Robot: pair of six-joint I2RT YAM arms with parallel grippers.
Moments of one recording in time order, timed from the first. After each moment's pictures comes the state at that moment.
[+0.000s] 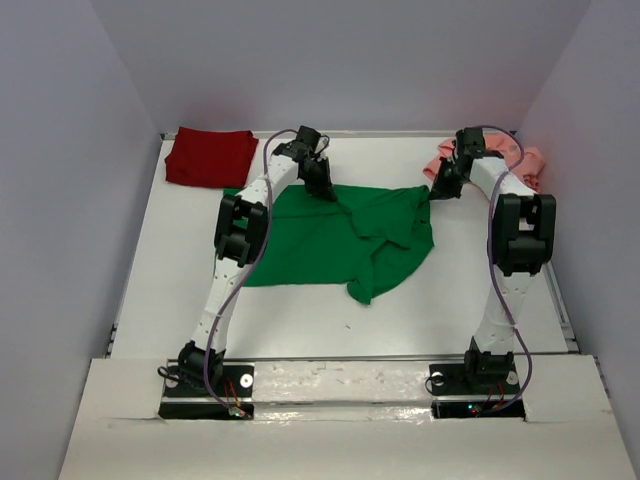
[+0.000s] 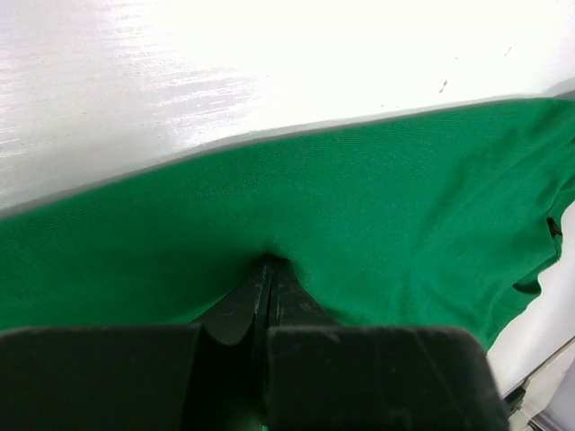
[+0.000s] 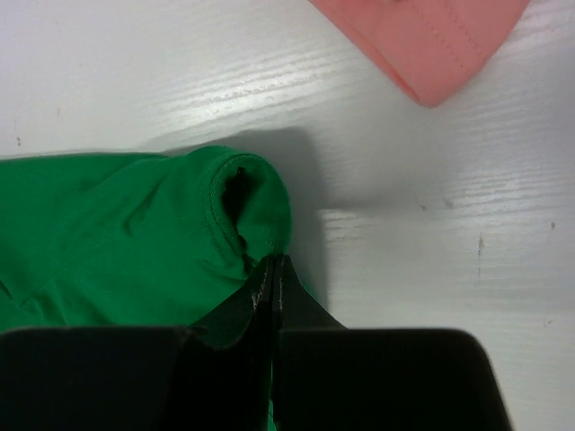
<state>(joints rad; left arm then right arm) -0.41 2.60 2.36 -0.78 0.38 -0.51 -0.03 2.11 1.68 -0.63 -0.20 0.35</state>
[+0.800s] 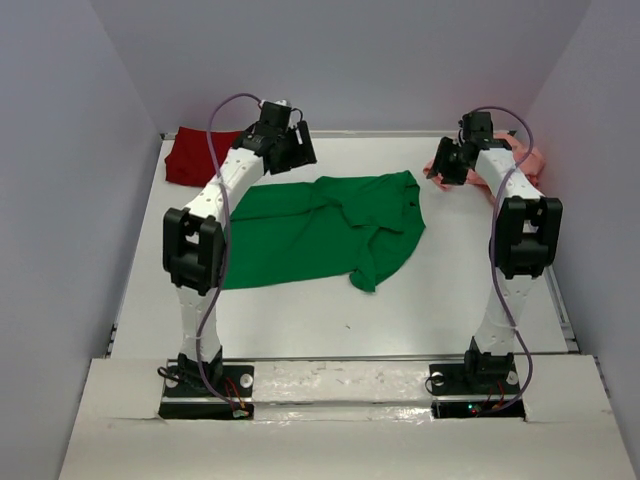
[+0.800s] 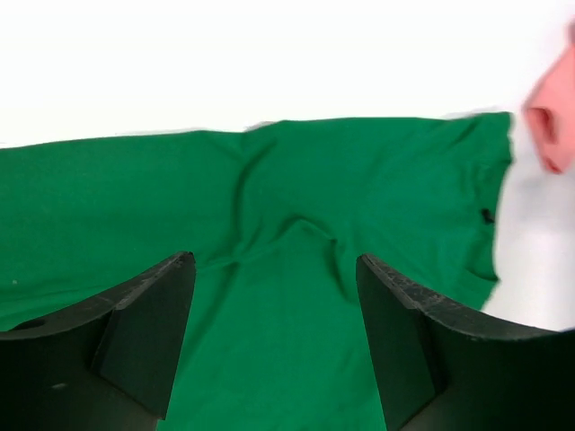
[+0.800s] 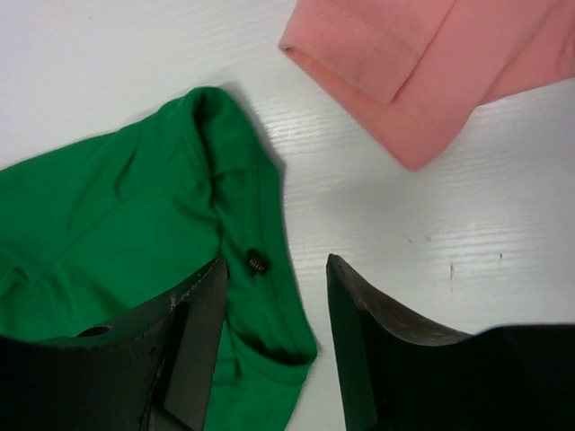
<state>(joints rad) -0.37 2.08 1.92 -0.62 0.04 -0.54 -0.03 2.11 1.81 -0.63 -0.15 0.32</state>
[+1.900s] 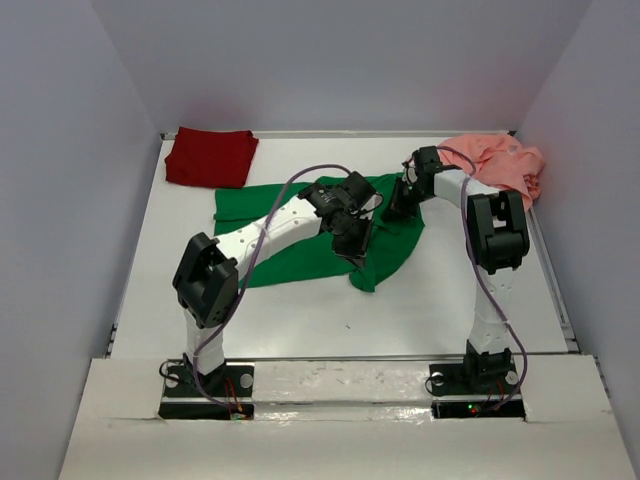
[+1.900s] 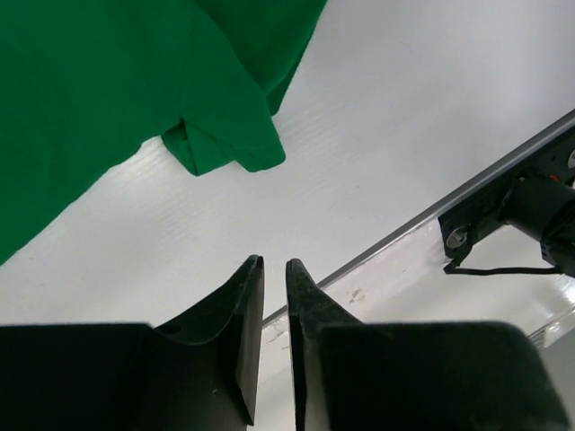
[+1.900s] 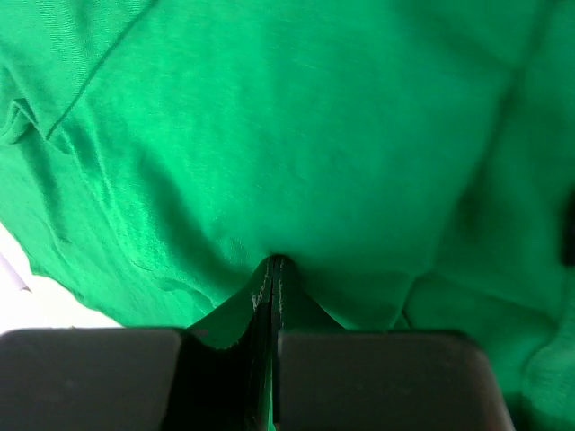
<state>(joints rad) -0.85 1.85 1.63 -0.89 0.24 -0.52 0.16 2.18 1.60 -0.56 -0.50 0.44</state>
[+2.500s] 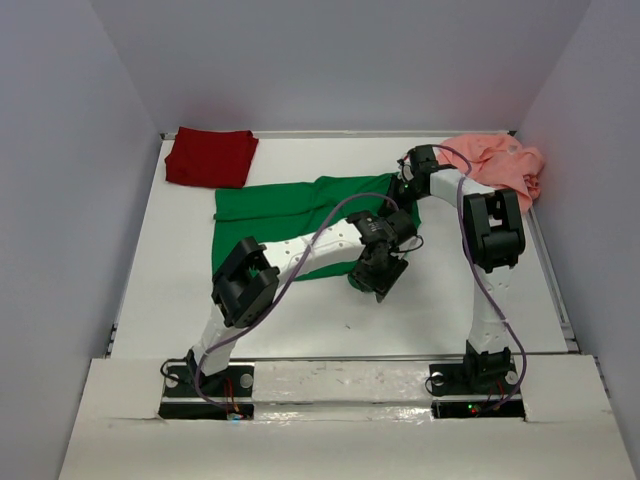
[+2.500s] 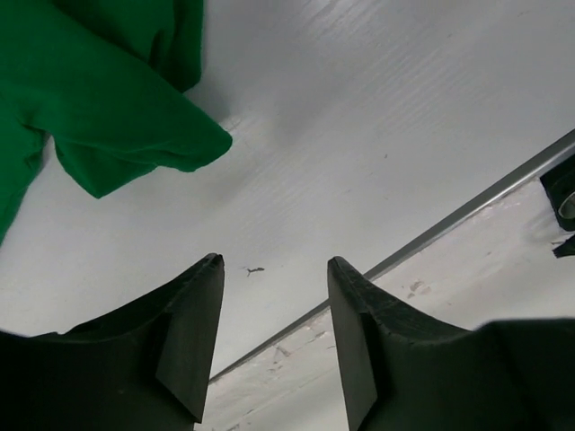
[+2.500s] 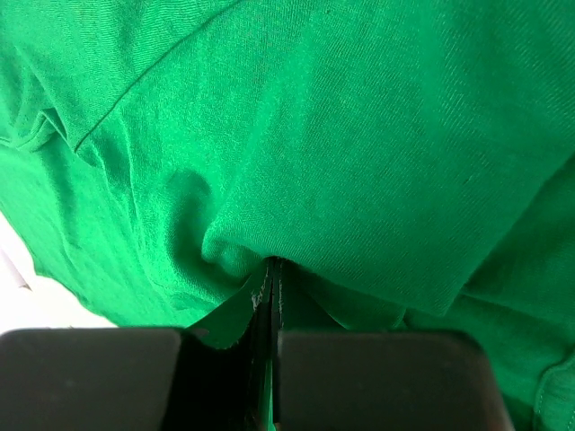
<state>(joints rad) -1.05 2.05 1.76 -1.00 0.13 -0.38 0.18 2.21 1.63 -0.52 -0.51 0.45</state>
